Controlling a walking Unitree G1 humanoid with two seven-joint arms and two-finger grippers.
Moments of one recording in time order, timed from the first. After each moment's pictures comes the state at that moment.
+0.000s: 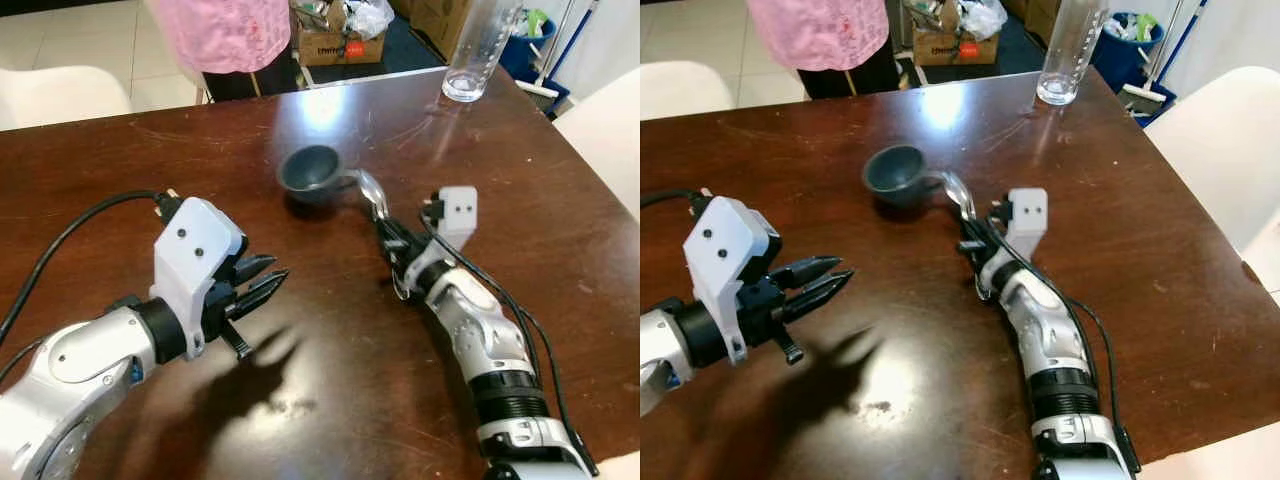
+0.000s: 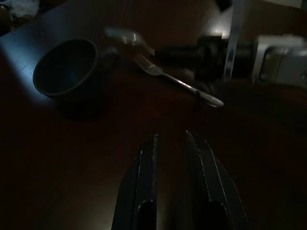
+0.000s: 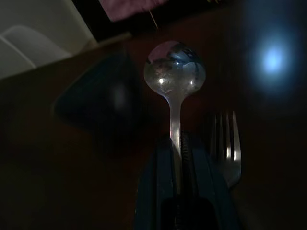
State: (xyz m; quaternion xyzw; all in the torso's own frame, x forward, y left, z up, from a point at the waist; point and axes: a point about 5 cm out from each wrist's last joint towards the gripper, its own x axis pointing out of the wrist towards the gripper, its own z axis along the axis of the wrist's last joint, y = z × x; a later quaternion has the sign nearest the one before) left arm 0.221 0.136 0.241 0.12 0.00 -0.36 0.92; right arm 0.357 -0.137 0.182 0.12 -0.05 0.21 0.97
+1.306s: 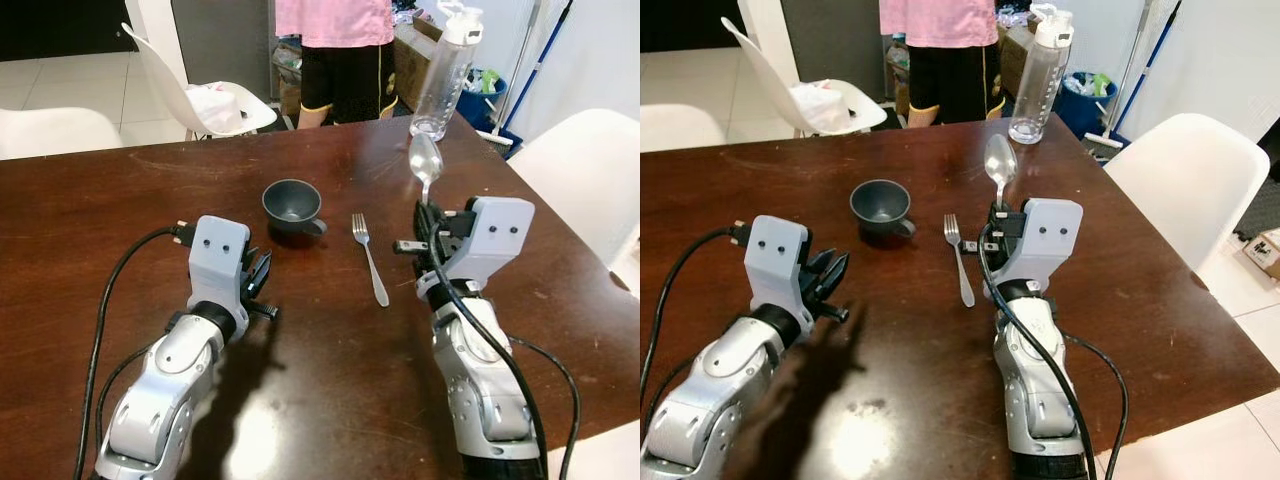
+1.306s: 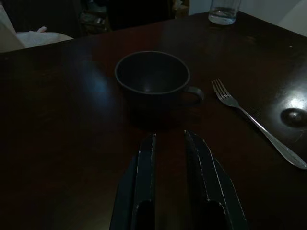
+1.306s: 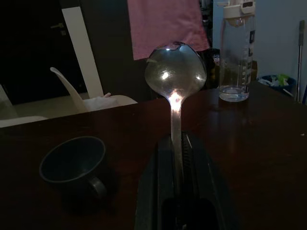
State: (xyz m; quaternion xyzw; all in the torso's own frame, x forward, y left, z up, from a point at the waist) left arm 0.277 0.121 0.173 0.02 0.01 -0.14 0.99; right arm 0.296 -0.124 0.199 0.07 -0.14 0.04 0.99
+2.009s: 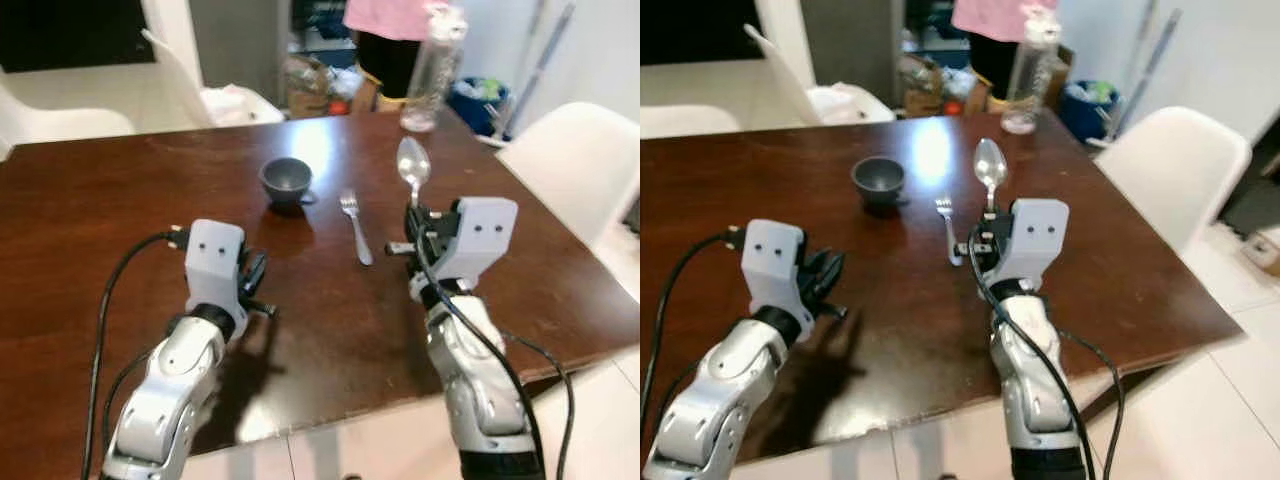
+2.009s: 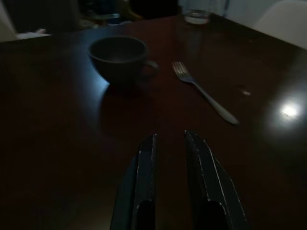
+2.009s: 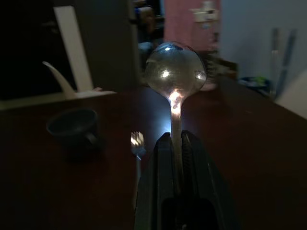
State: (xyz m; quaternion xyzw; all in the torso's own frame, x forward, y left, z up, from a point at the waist) left arm 0.279 0.119 0.171 0.01 -0.01 -0.13 0.99; right arm 0.300 -0.130 0.196 0.06 -0.14 0.03 0.99
